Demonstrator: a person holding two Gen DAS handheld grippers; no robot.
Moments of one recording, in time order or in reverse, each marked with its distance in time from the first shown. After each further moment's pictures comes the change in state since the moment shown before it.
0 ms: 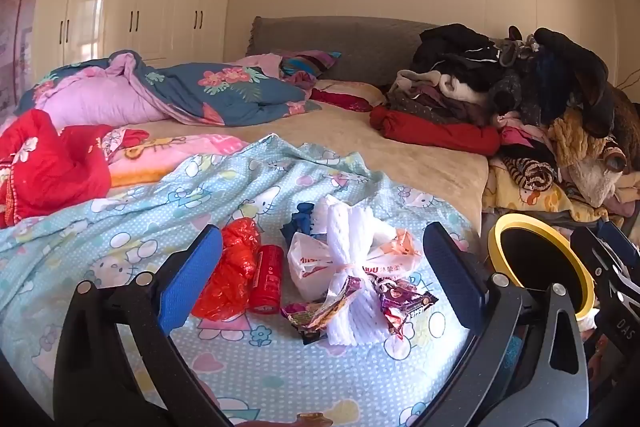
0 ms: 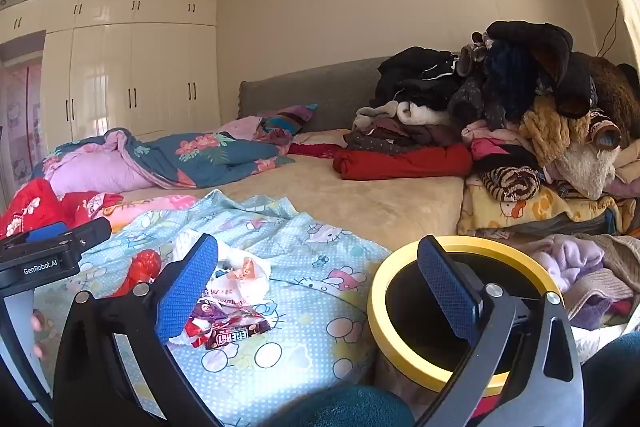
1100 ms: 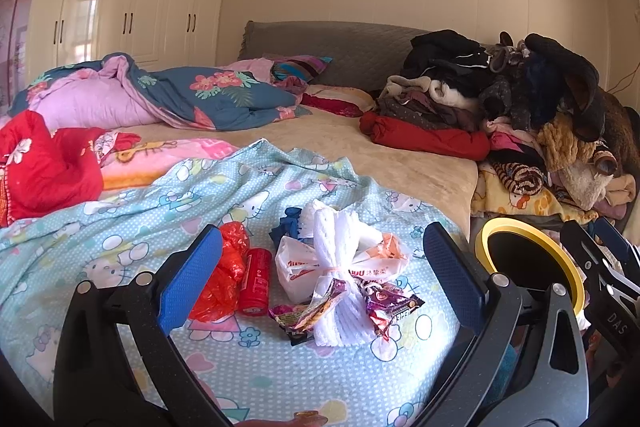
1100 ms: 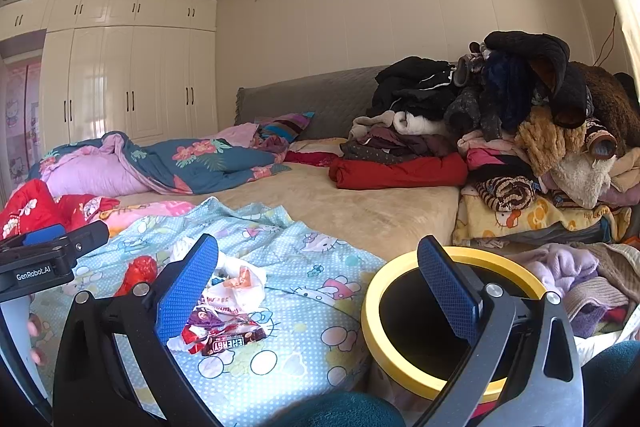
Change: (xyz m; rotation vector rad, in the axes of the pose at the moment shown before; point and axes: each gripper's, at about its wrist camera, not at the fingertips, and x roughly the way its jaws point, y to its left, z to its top) left arm -0.007 -0.004 0.003 -0.012 -0.019 -0.038; right arm -0.006 0.002 0.007 -0.031 -0.035 -0.018
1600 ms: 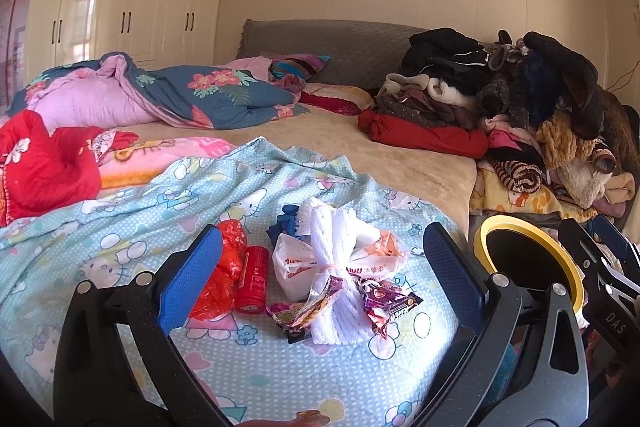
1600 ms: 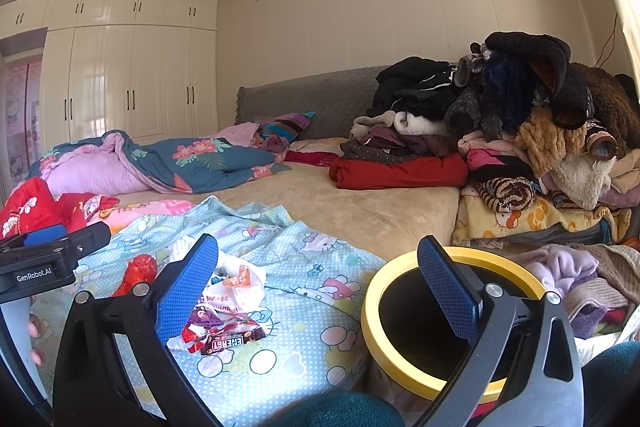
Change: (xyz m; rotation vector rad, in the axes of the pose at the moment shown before) left arm -0.001 -0.004 0.001 0.003 0.000 -0.005; right arm 0.000 0.001 0.000 -0.001 -0.001 -0.001
